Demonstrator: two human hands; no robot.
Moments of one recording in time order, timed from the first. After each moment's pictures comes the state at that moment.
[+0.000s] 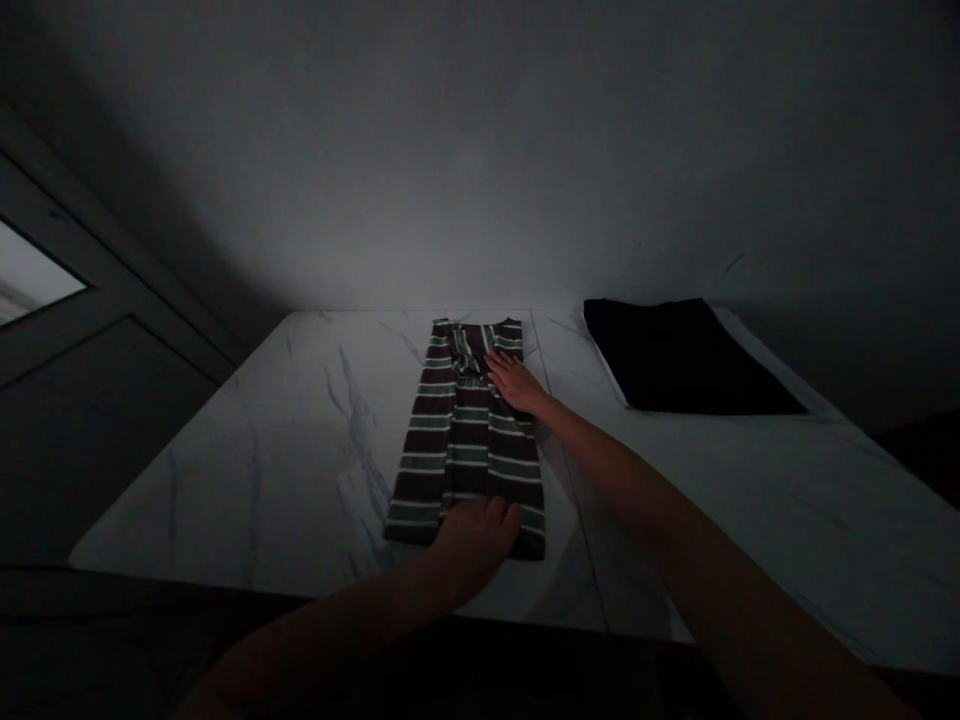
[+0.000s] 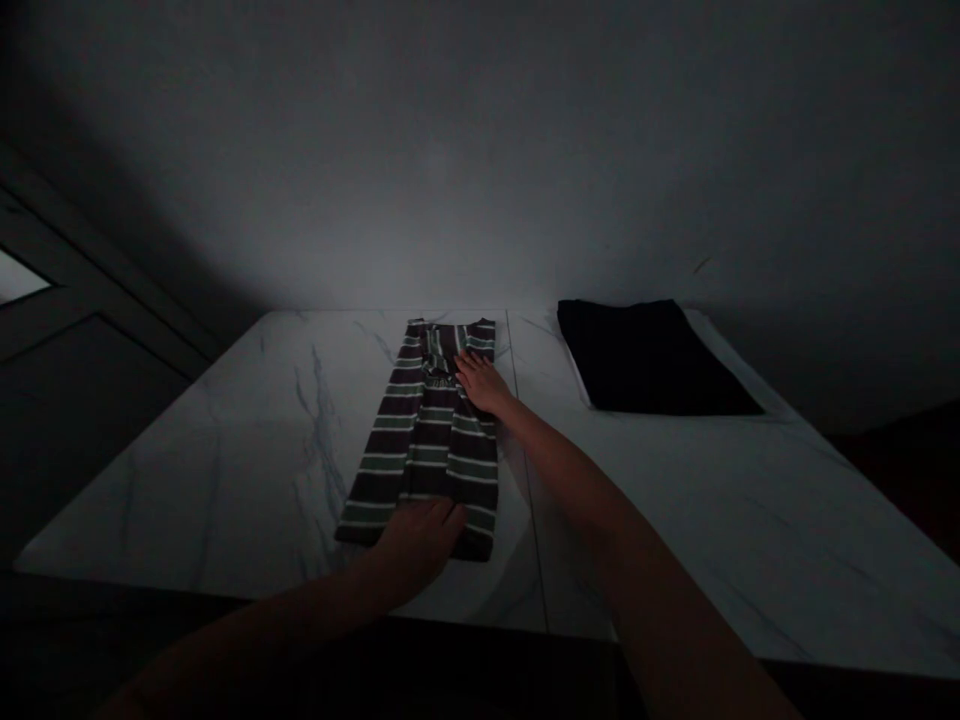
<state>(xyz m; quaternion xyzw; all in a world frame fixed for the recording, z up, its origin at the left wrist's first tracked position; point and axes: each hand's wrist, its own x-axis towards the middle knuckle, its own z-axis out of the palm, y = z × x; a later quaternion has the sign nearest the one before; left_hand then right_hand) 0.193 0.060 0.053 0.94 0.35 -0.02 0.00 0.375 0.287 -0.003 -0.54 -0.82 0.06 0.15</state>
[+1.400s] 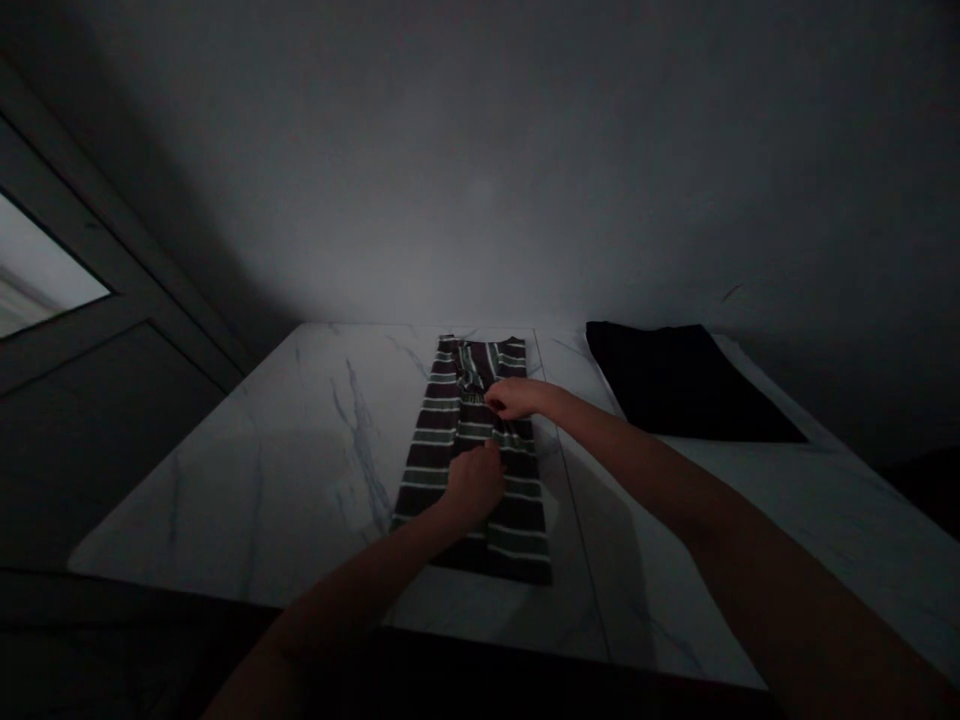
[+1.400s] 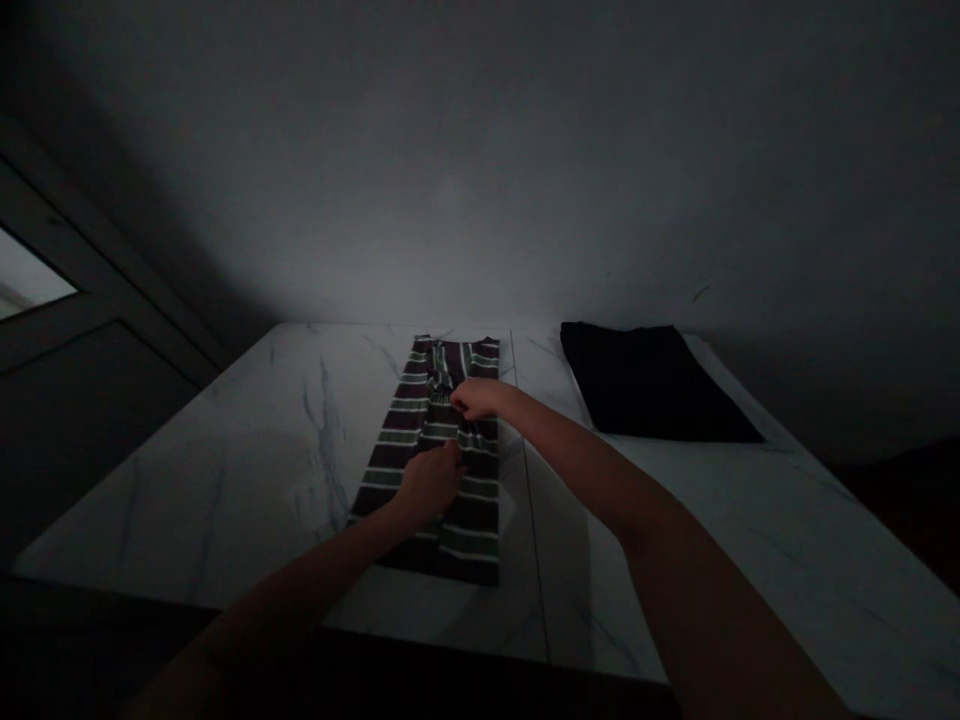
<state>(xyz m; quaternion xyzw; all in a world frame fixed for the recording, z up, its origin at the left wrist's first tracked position) 0.220 0.139 0.067 0.81 0.58 -0.01 0.14 0.361 0.275 0.093 -0.36 -0.92 0.07 -0.12</state>
